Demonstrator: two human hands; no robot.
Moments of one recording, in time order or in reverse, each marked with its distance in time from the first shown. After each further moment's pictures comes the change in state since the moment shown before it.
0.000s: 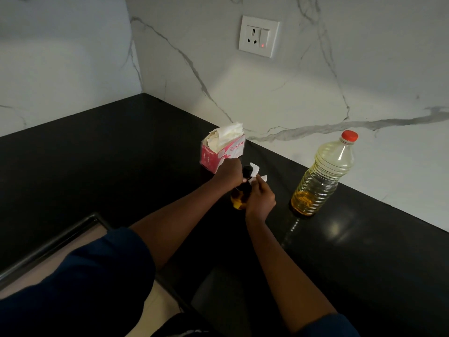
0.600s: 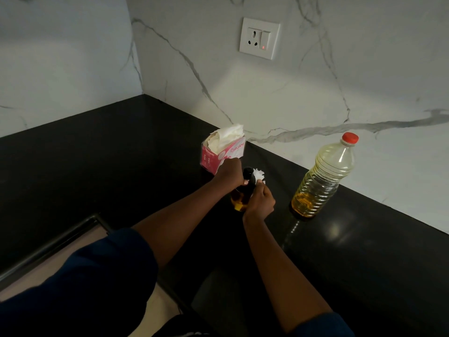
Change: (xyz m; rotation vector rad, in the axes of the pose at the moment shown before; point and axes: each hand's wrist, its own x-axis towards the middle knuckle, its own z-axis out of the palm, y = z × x) left_hand 0.002 0.001 -0.002 -0.022 -0.015 -0.024; right_hand 0.004 0.000 0.007 0.231 0.112 0.274
